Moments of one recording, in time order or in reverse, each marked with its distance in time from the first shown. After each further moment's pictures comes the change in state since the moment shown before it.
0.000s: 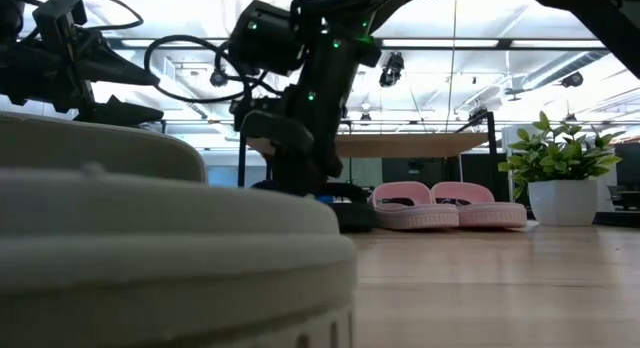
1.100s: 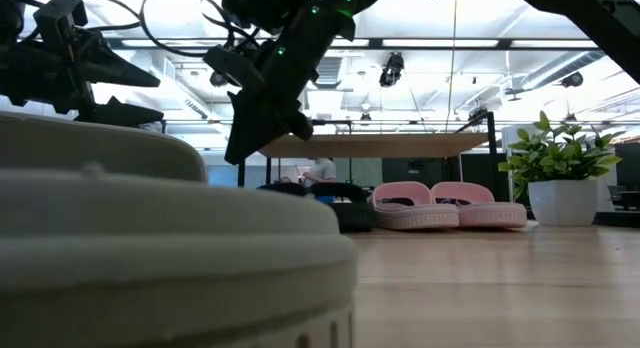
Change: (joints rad) left arm 0.001 0.005 -0.002 0.001 0.000 -0.001; right arm -0.054 -0.004 0.190 0.034 0.000 0.037
